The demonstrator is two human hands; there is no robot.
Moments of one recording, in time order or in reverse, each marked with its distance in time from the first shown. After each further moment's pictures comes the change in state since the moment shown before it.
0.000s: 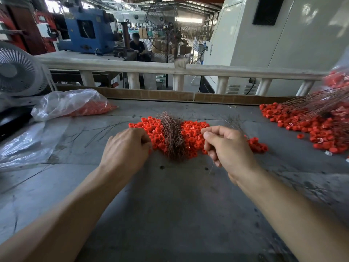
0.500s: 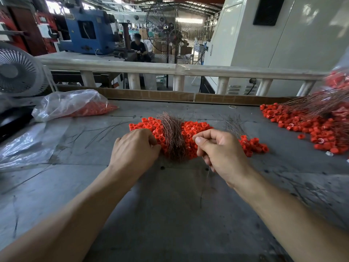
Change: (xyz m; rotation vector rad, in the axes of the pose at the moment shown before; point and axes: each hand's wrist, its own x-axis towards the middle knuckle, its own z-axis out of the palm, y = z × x) left_hand 0.001 0.013 0.007 -0.023 -0.006 -0.028; right_hand -0.004 0.005 0.008 -0.136 -0.088 -0.084
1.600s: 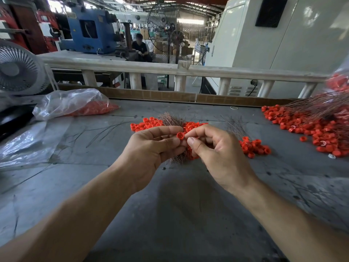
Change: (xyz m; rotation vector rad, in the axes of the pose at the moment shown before) left_hand -0.020 0.029 -0.014 -1.564 -0.377 -0.302; right_hand -0.014 -0.014 0.006 -0.063 -0.061 -0.331
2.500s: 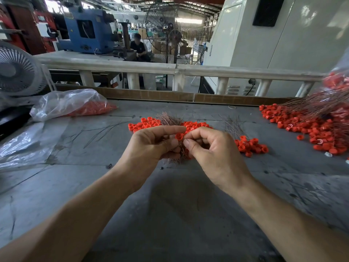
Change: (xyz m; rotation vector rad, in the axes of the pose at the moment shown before) left_hand -0.002 -0.003 -0.004 0.404 -0.093 0.202; right_hand 0.000 0.001 0.001 -0.094 0.023 0.020
